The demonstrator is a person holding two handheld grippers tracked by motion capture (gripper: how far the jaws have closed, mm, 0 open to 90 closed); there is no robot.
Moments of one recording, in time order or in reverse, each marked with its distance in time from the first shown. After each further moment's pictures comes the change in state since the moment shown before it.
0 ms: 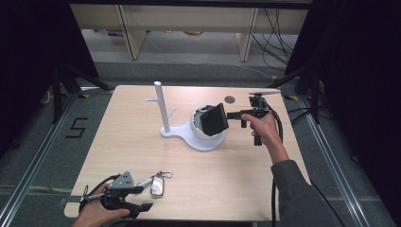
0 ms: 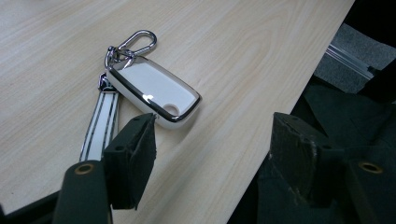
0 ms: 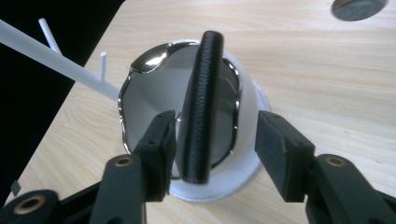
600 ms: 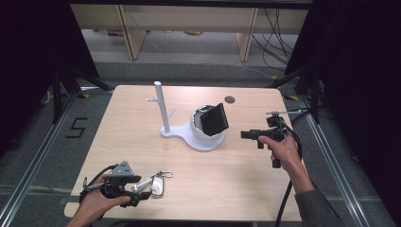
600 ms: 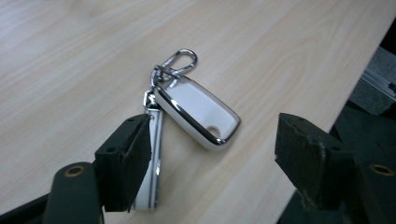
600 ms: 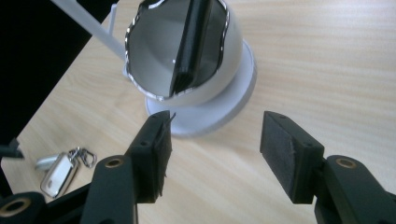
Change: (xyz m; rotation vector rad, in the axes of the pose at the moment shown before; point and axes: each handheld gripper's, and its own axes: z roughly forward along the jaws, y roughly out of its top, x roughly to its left) left arm 0.026 0.018 -0.002 0.018 0.065 -0.017; right arm -0.014 -0.064 -0.050 -0.027 0.012 -0.088
